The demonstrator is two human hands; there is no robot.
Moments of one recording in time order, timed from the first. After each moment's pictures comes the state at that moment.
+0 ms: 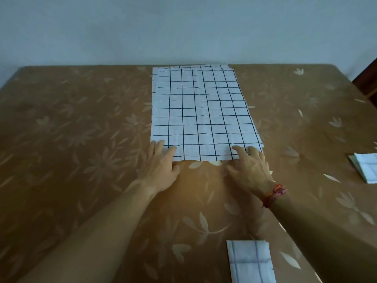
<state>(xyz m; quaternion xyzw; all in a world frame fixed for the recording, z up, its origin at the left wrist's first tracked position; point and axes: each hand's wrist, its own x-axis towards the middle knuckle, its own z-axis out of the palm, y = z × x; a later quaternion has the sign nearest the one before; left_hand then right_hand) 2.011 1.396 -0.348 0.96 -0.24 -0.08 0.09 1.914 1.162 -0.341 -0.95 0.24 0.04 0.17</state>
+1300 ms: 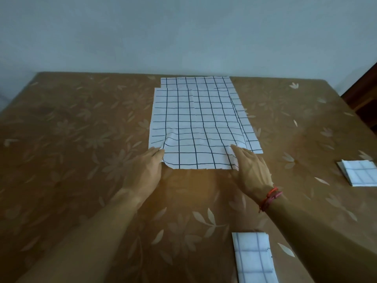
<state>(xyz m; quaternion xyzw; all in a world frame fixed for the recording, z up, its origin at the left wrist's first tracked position) 2.000 1.464 -0.309 0.94 -0.27 0.08 0.18 1.906 1.190 -0.311 -0.98 0.13 -0.08 0.09</state>
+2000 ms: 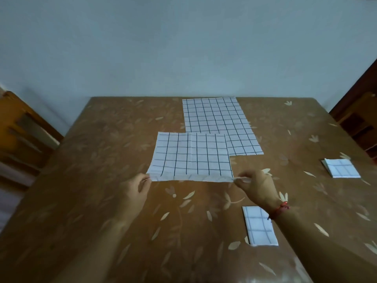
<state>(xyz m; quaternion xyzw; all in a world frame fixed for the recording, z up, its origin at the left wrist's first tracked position) 1.877 1.620 -0.211 0.92 -0.09 0.03 0.38 1.800 1.282 -0.211 -0.93 0.20 -0.06 0.29</state>
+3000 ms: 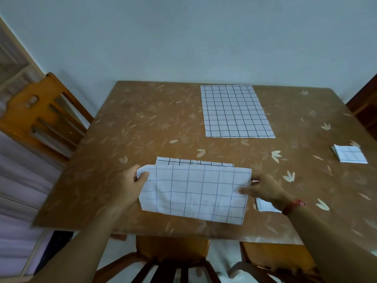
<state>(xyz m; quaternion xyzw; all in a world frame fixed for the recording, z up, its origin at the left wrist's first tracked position) 1.810 1.718 -0.193 0.94 -0.06 -0.03 0.34 1.726 1.330 -0.200 -0.84 0.21 0.15 0.48</state>
